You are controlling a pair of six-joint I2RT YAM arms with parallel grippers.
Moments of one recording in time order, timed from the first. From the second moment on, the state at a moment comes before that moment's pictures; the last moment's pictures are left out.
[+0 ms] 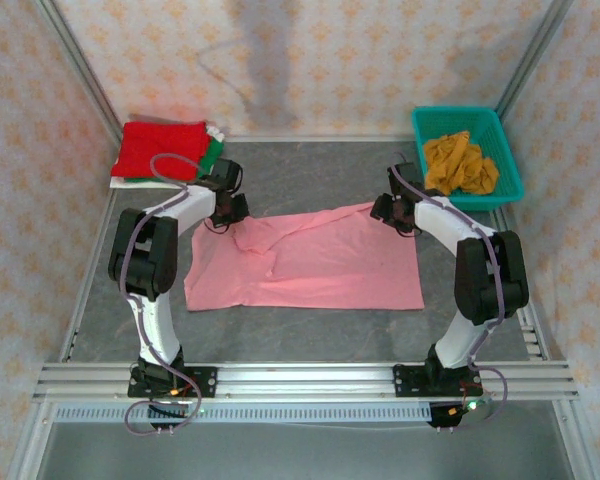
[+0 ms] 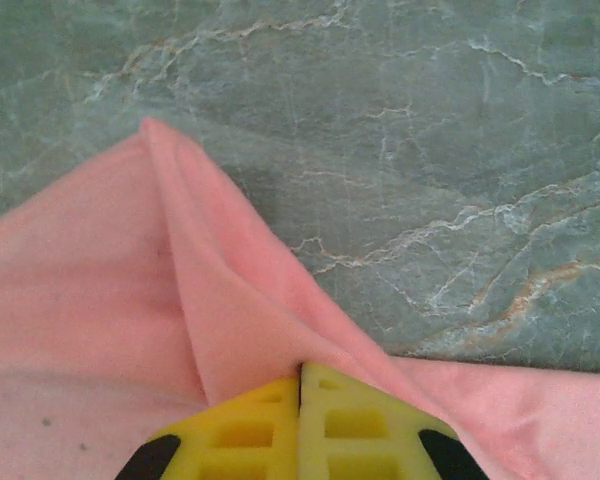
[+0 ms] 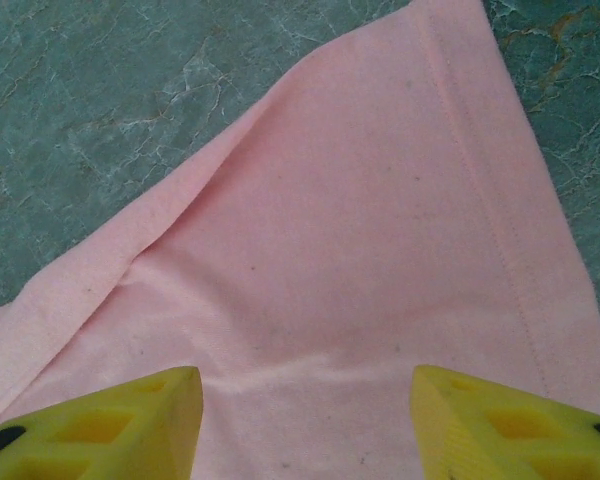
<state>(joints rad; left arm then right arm) -0.18 1.95 1.35 -0.55 -0.02 -0.54 0.21 1.72 1.17 -0.50 0.03 0.60</state>
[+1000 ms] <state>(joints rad) -0.08 1.42 0.92 -0.55 -0.07 -0.68 0.21 1.80 1.29 -0.53 0.04 0.57</state>
